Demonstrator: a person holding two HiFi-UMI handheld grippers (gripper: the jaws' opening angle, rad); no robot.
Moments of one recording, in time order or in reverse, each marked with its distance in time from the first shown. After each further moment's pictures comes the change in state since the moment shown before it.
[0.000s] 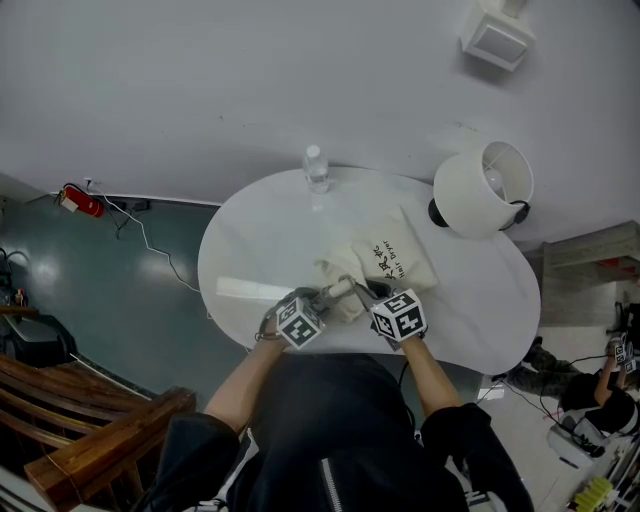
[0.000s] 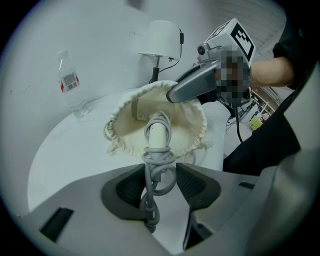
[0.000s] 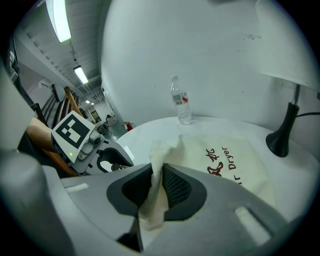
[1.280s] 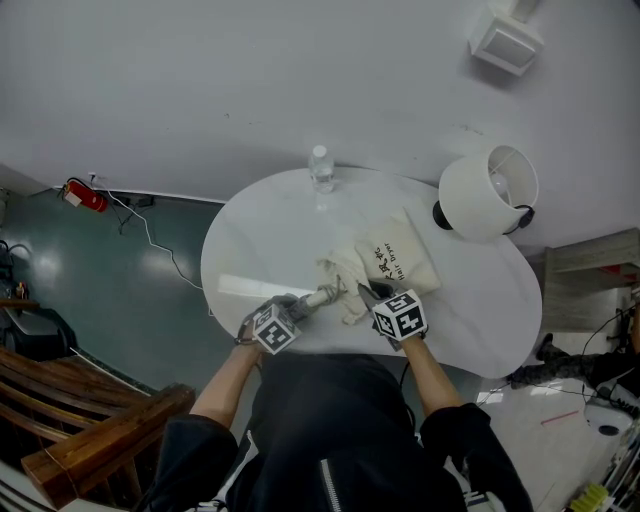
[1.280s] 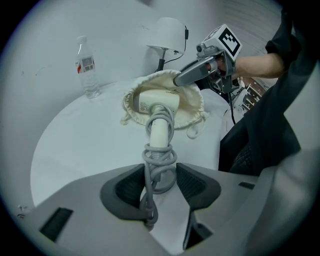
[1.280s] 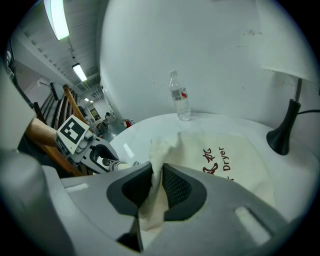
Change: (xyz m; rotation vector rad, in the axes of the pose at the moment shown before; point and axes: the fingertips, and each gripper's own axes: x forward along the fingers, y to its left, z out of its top) left arm -0.027 0.013 -0.066 -0.033 0.072 -0.013; right arm 0.007 -0.004 -0.008 0.001 0.031 -0.008
